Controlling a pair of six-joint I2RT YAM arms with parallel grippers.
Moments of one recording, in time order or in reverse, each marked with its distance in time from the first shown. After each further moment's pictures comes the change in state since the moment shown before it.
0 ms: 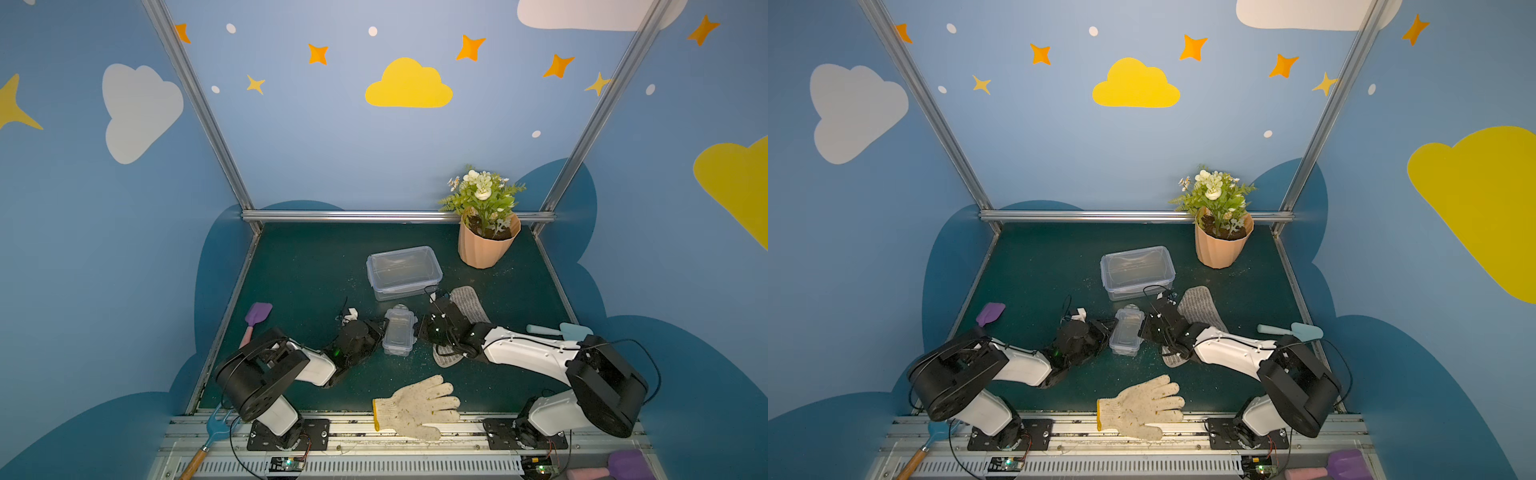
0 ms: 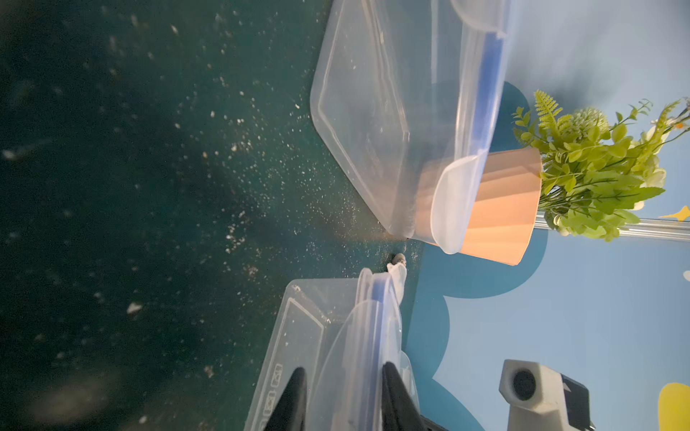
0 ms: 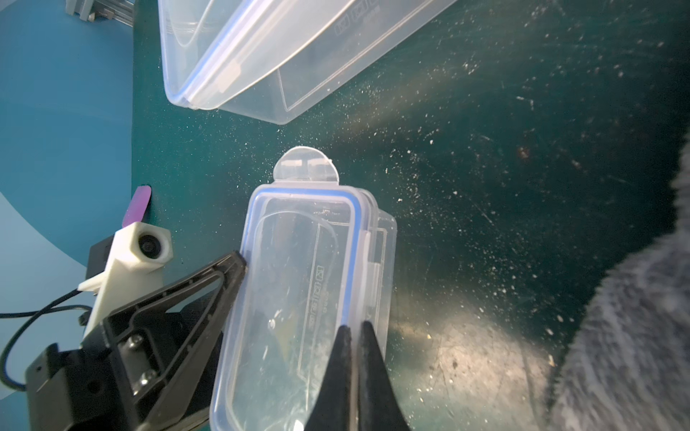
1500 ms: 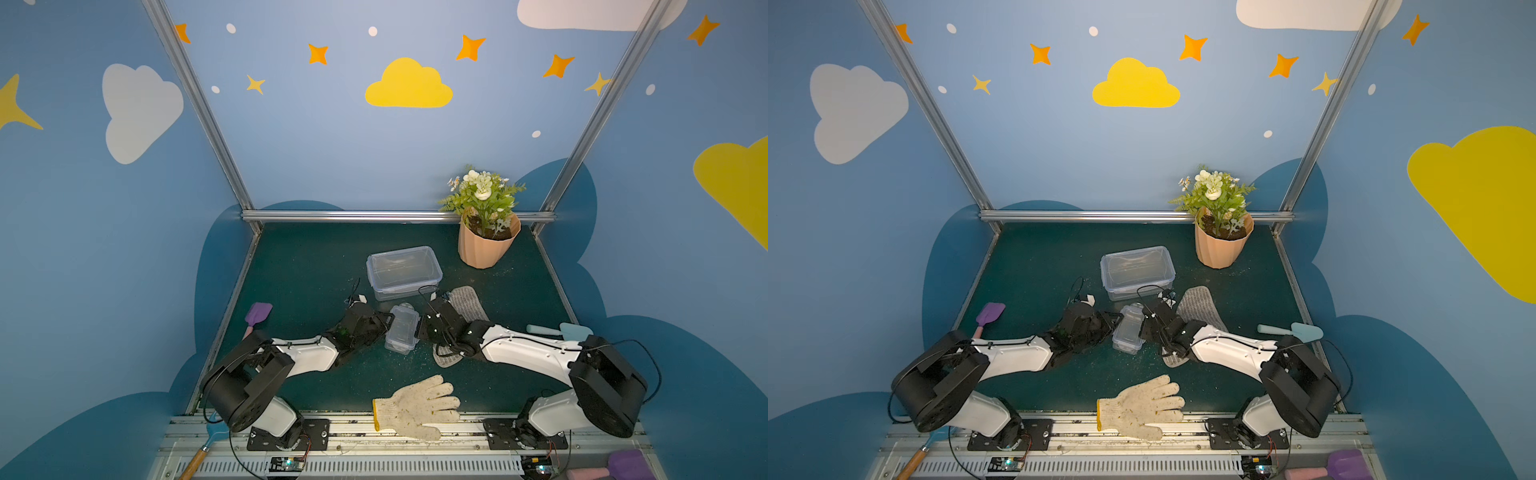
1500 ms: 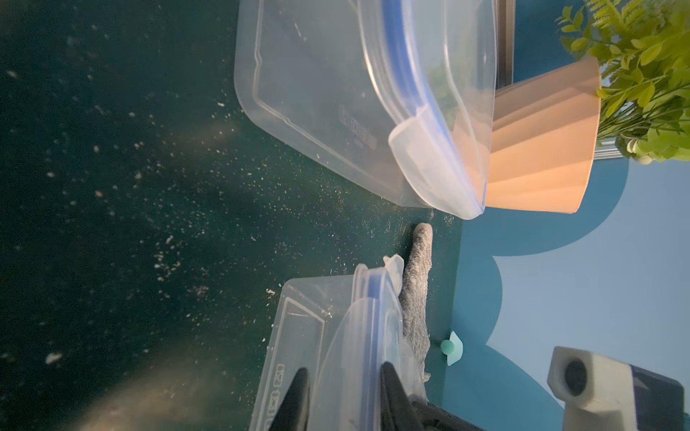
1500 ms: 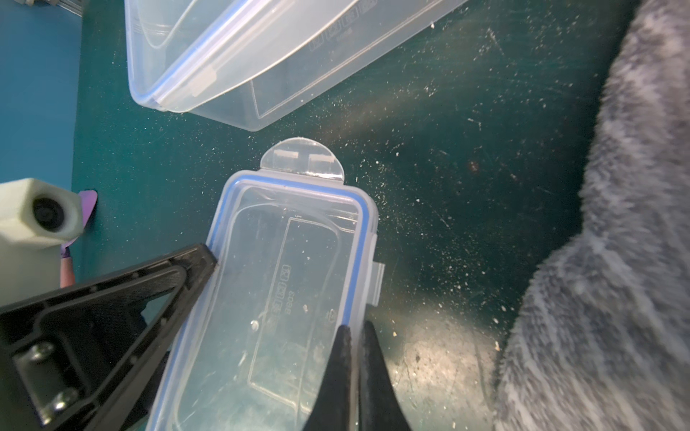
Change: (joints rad) left arm 0.056 -0.059 0.191 -0.393 0.142 0.245; right arm 0.037 0.000 0.060 -0.142 0.122 -0.039
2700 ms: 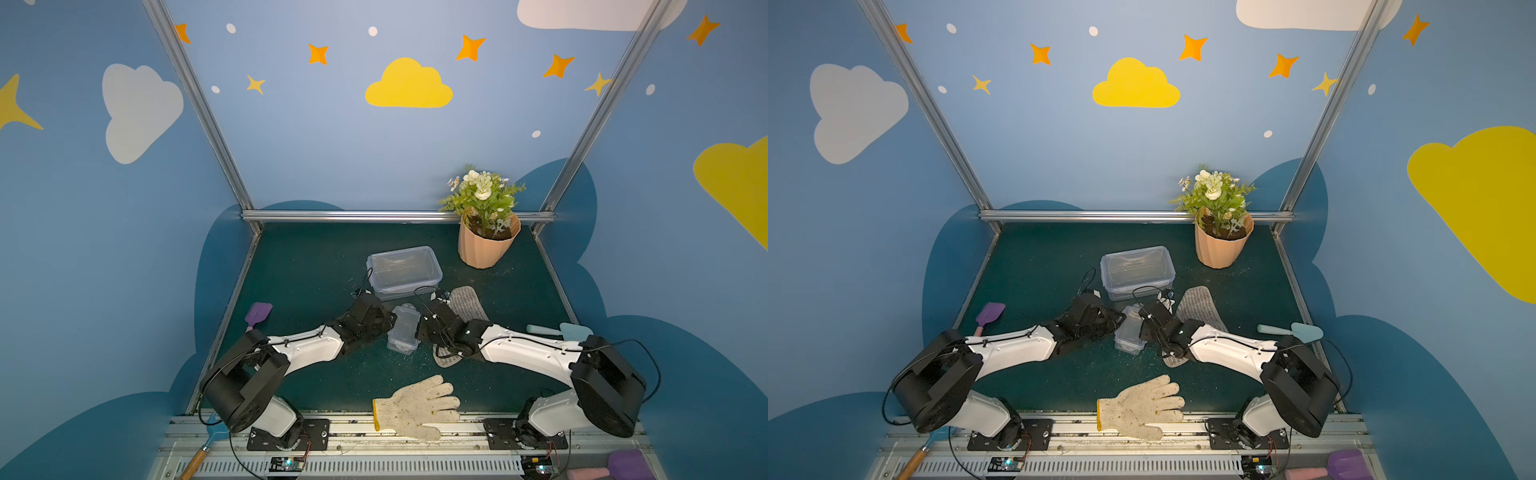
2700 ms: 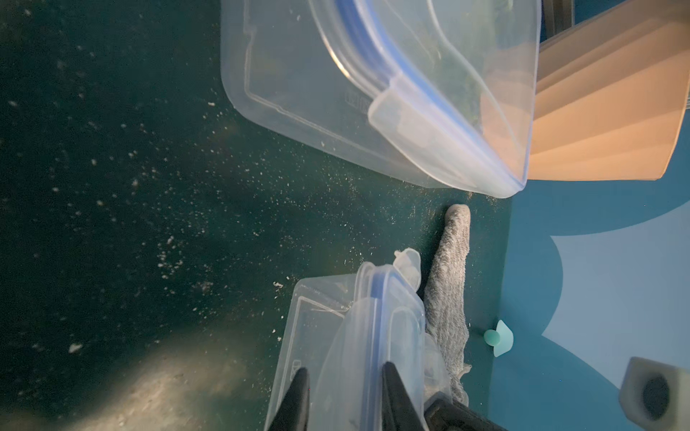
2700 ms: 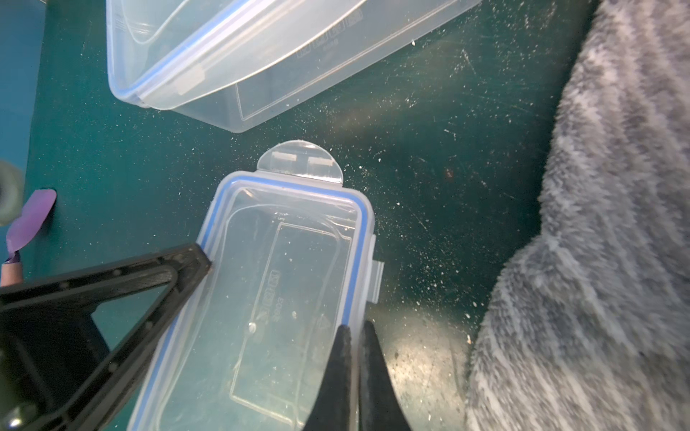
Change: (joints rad) left arm -0.011 -0.004 0.150 -0.308 -0.029 0.117; right arm 0.026 0.001 0.025 -0.068 0.076 -0.026
